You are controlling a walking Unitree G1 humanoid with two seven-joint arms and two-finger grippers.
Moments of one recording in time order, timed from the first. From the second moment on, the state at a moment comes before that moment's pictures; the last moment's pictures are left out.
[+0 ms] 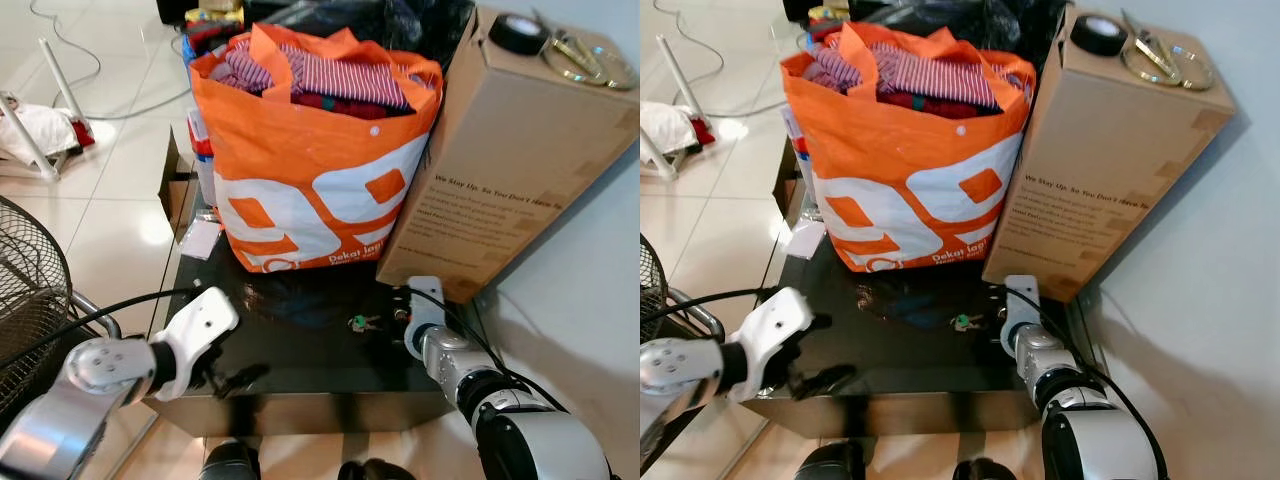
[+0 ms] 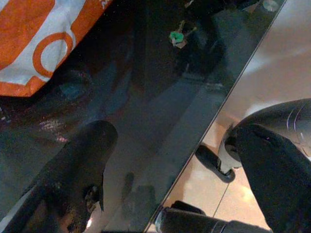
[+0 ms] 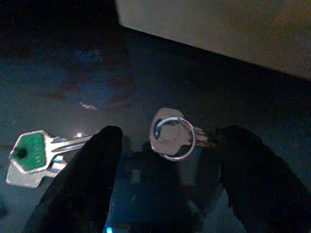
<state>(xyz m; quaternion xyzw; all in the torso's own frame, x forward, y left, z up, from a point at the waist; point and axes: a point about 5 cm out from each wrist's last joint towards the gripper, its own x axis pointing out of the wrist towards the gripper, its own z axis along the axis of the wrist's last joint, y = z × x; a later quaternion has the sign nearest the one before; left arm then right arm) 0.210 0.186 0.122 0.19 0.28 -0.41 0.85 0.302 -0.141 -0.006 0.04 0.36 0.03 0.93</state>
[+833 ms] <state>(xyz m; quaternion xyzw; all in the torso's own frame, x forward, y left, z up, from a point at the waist) 0.210 0.187 0.125 0.19 0.28 -0.41 0.85 0.302 -0.144 -0.006 0.06 0.36 0.02 0.93</state>
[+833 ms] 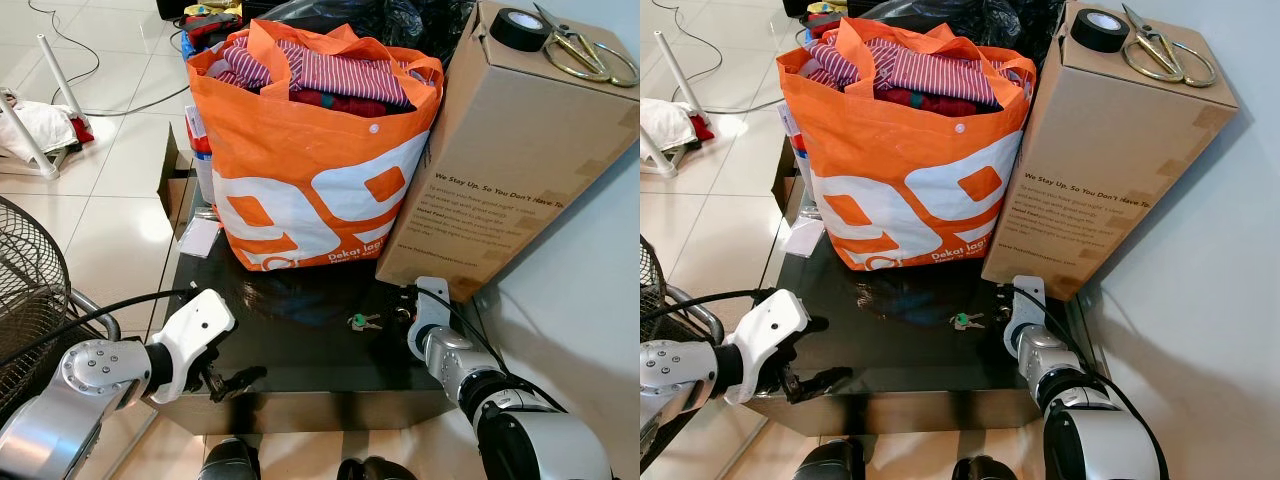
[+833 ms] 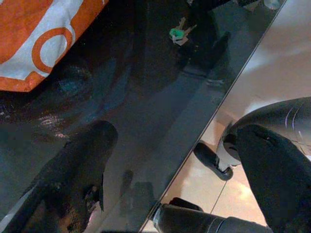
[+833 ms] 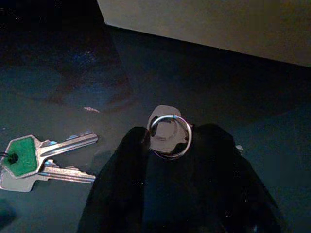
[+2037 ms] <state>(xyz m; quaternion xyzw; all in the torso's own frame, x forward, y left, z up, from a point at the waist) 0.248 0.166 0.112 0.17 0.21 -0.35 0.90 0.316 -0.163 0.013 0.09 0.30 0.07 0.95</state>
